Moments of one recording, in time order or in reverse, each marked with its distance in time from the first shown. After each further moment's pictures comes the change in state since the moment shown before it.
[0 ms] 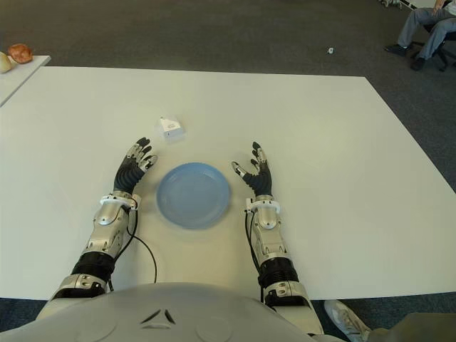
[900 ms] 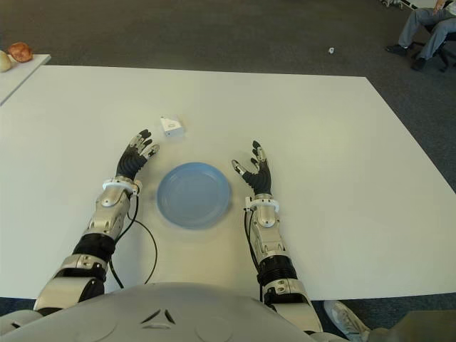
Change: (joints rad) left arm -0.191 0.041 0.013 0.060 0.039 0.168 0.077; right arm -0.016 0.004 0.000 0.018 -0.002 -0.003 -0.017
